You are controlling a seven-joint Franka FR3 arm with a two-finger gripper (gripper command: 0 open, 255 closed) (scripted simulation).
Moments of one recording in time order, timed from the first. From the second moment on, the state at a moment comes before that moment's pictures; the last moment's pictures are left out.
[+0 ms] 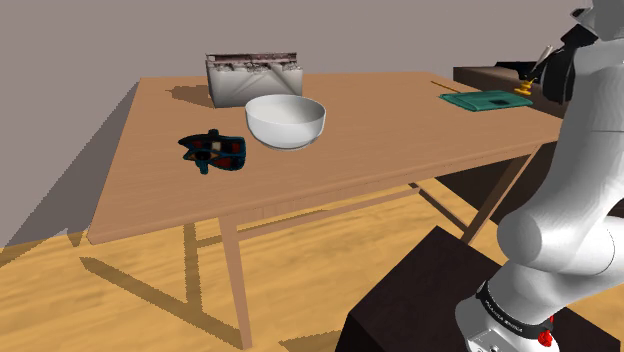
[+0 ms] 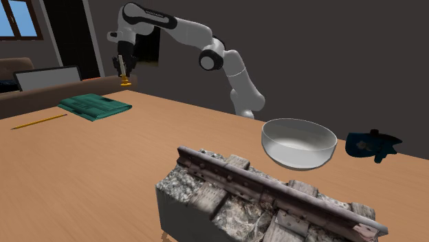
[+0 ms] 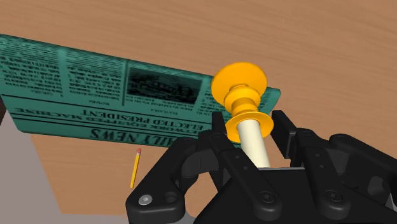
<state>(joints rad) -0.77 0.49 -0.86 -1.04 0.81 1.37 -1.41</state>
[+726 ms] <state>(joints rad) -0.67 0.43 -0.89 -1.28 0.76 1.53 -1.49</state>
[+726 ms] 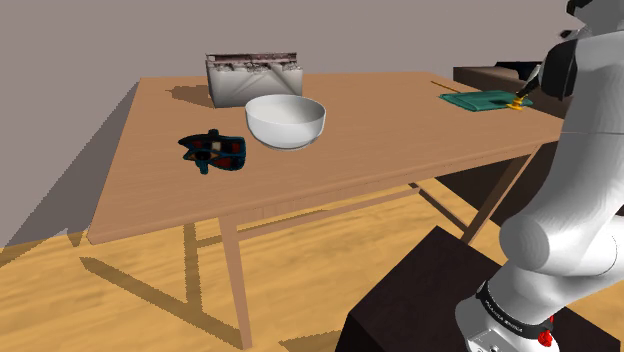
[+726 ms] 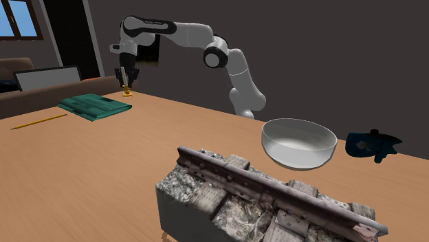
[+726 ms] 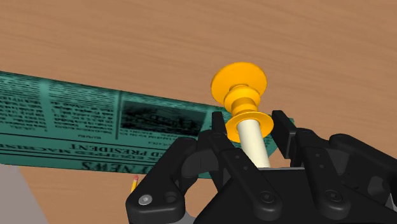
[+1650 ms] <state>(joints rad) -0.64 0.42 -0.89 -1.36 0.75 1.59 -1.52</state>
